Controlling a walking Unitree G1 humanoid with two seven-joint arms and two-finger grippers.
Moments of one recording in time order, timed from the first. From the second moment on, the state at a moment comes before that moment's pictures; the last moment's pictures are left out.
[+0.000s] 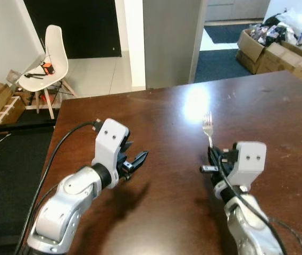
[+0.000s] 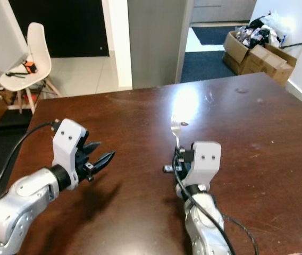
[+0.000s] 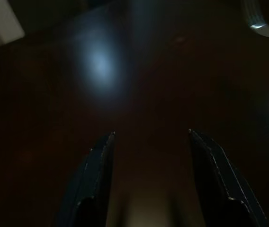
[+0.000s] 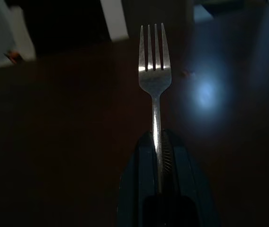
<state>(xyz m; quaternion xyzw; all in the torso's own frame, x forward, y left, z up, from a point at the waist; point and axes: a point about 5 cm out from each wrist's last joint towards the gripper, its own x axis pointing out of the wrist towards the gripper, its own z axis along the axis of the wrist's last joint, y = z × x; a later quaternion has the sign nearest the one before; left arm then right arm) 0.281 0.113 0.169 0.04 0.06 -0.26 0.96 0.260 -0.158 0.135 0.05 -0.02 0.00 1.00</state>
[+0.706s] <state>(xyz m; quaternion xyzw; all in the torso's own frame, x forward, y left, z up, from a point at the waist) 0.276 0.116 0.156 0.03 0.05 -0.21 0.98 0.266 -0.155 0.127 0.05 -0.01 -0.01 1.00</state>
